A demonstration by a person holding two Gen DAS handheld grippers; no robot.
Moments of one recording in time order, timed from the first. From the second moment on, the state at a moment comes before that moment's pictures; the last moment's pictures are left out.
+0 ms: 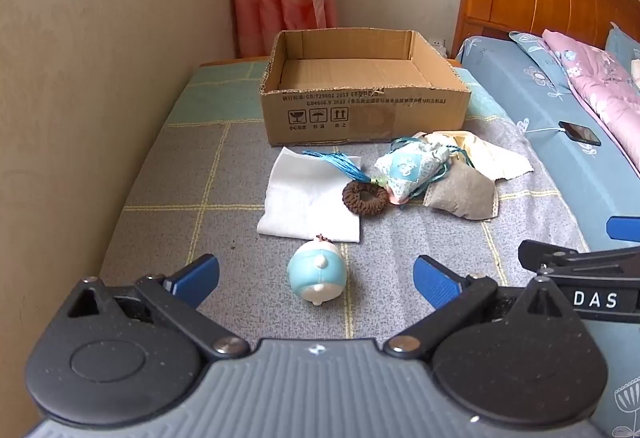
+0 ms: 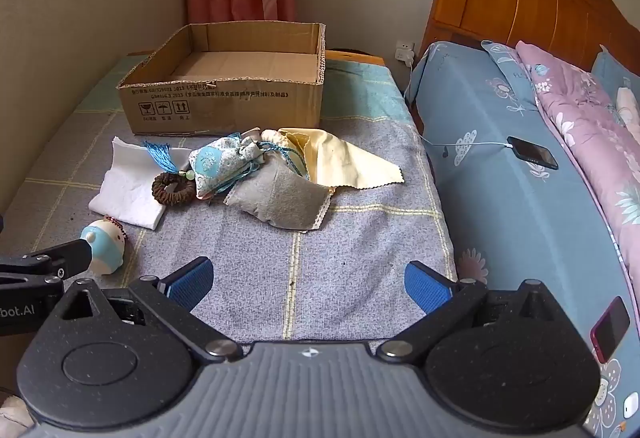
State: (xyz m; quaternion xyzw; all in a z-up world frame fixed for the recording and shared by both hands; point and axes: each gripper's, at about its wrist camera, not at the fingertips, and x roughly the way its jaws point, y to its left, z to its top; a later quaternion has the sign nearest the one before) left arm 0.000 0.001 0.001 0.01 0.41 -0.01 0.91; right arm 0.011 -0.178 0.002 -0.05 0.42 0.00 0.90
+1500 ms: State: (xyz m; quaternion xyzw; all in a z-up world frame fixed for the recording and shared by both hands) left arm 0.000 -0.002 0.002 0.02 0.40 -0.01 0.91; right arm 0.010 -0.177 0.006 -0.05 0.42 0.00 0.90
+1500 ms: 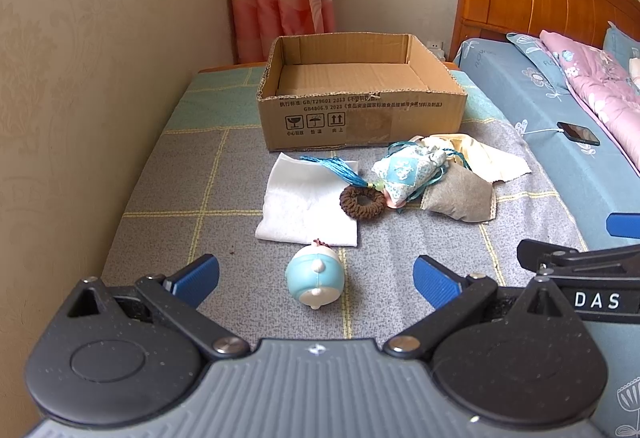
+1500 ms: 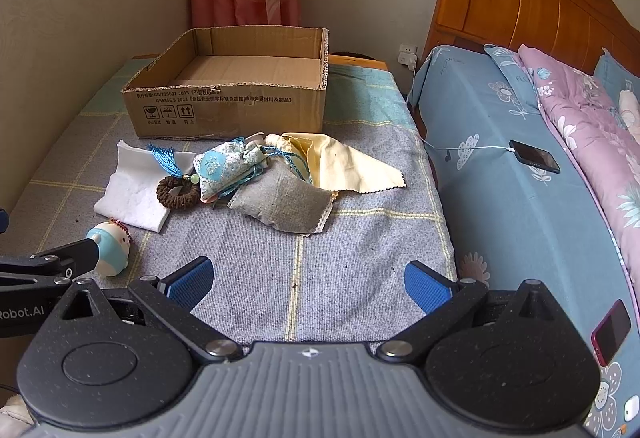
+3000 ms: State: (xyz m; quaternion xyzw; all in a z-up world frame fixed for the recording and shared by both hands) left arm 0.003 -0.005 0.004 0.02 0.40 -0.02 0.92; right arm 0.011 -0.180 0.008 -0.05 0.42 0.00 0.91
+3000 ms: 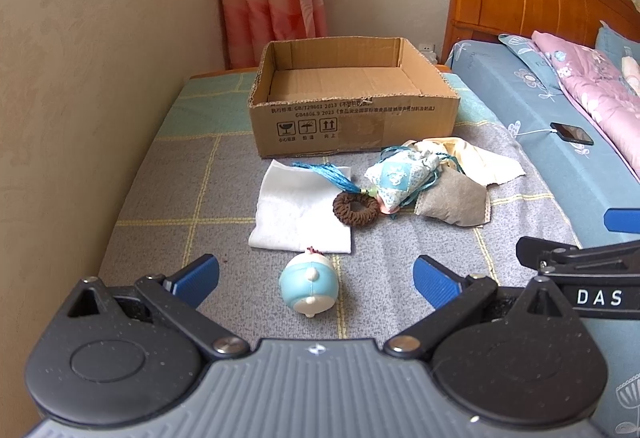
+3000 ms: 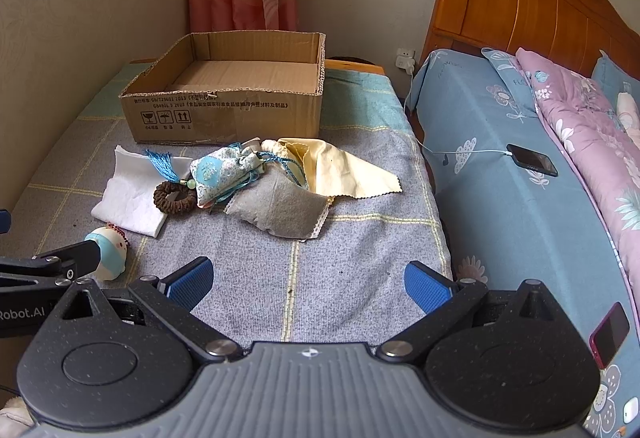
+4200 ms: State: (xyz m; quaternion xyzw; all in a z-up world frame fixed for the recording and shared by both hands) left arm 0.044 0.029 -0.094 0.08 0.42 -0.17 0.89; right arm 0.062 -0.207 -0.071 -0.08 0.41 0.12 0.90
